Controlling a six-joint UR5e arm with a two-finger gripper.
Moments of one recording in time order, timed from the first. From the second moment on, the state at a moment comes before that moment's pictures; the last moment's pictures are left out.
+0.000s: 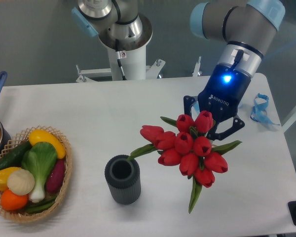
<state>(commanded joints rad) 2.75 -1.86 -1.50 -0.86 0.57 1.06</state>
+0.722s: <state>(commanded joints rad) 2.74 -1.86 -1.51 -0.82 0.57 1.05</state>
